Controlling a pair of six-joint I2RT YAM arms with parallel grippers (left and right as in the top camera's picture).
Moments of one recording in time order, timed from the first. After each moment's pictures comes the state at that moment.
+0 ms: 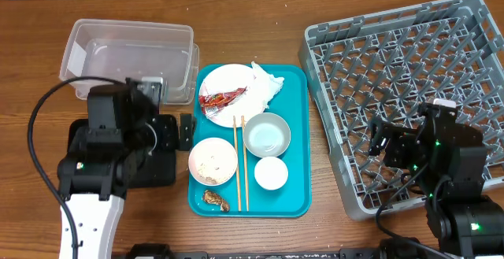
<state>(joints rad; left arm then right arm) -0.02 1.06 1.07 -0.90 0.24 -0.03 0.05 0.73 0.88 -0.82 -0.03 0.25</state>
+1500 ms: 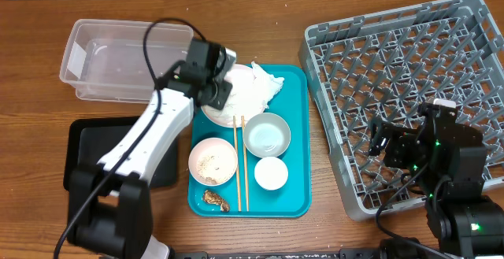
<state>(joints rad) -0.30 1.72 1.27 -0.59 -0.05 0.15 0.05 0.73 0.88 -0.82 -0.03 0.25</state>
